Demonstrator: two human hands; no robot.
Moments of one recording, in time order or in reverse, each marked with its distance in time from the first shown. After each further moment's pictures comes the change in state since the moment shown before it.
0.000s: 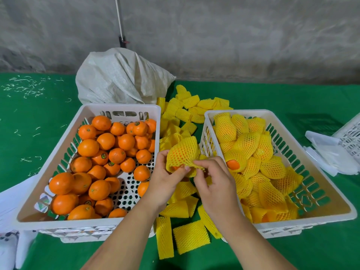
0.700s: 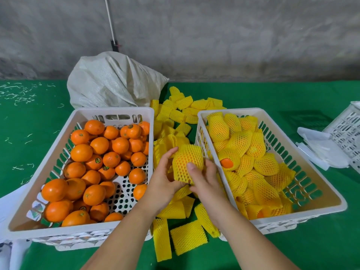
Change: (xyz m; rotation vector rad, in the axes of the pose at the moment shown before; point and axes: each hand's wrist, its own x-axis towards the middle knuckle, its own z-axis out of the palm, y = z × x) left_hand 0.001 -0.008 -0.002 0.239 -0.142 0.069; right_hand -0.002 0.005 0.006 0.514 -0.197 0.750
